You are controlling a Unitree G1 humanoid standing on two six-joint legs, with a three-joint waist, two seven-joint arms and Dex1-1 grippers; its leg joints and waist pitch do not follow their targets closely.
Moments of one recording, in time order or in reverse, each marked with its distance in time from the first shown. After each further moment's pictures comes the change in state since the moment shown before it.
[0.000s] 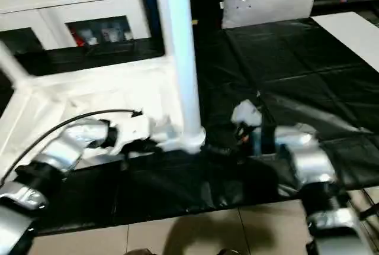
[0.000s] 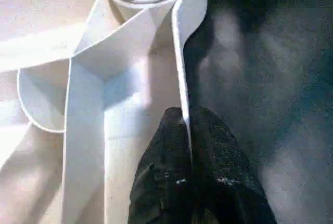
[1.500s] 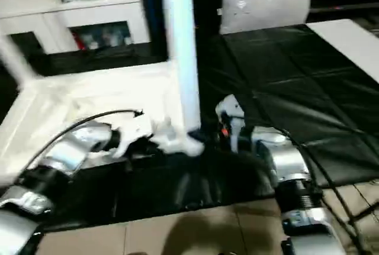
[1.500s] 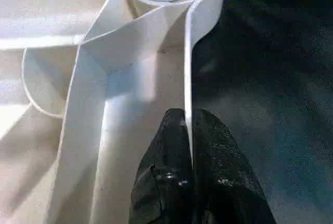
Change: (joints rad) left arm -0.023 -0.169 0.075 -0.008 0.020 0.362 0.255; right arm -0.002 0.303 -0.071 -0.018 -0.066 0.259 -0.539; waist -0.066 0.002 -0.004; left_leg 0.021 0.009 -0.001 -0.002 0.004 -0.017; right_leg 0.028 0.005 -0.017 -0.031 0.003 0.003
